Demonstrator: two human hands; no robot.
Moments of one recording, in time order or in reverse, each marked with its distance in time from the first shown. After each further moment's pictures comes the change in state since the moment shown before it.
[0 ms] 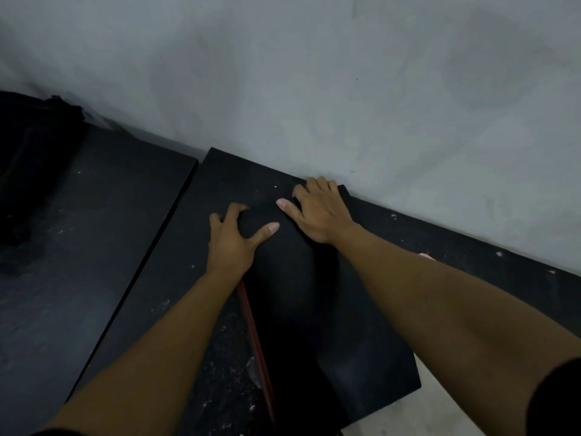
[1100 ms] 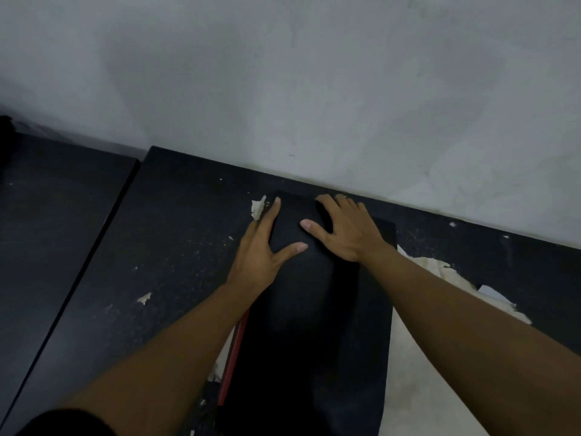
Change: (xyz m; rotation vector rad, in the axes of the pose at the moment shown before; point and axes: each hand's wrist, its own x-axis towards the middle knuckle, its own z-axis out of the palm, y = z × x) left_hand -0.051 0.044 0.118 0.022 -0.260 0.240; right_hand -0.126 0.114 -0.004 0.184 -0.031 0.216
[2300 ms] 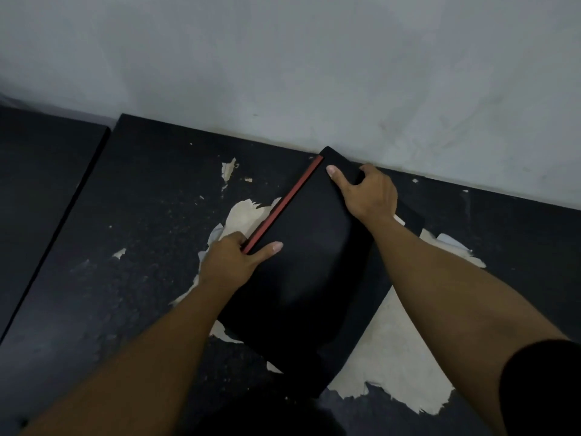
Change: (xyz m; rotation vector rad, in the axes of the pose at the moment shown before) left_hand -0.092 0.016 0.022 0.290 0.004 -0.305; right_hand -0.063 0.062 -0.017 0.207 0.430 0.538
